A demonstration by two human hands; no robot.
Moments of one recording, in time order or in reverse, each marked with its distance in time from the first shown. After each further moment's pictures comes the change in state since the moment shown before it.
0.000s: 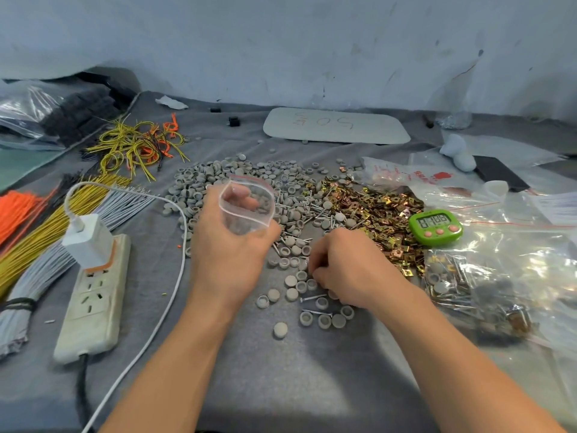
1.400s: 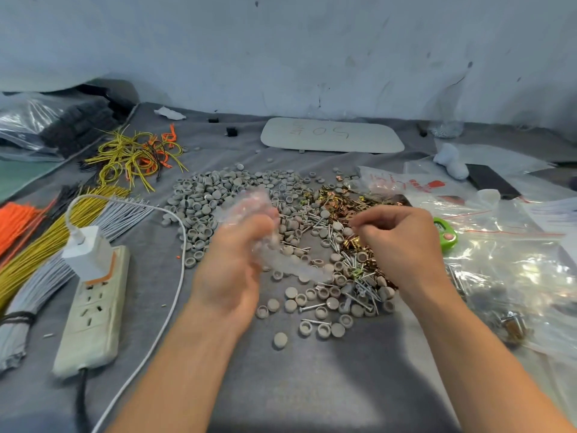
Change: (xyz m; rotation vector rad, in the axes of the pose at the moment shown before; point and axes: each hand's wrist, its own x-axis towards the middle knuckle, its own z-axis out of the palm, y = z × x) left_hand 0.001 0.014 -0.003 -0.611 -0.287 -0.349; right_hand -0.008 0.029 -0.022 0.675 0.590 0.150
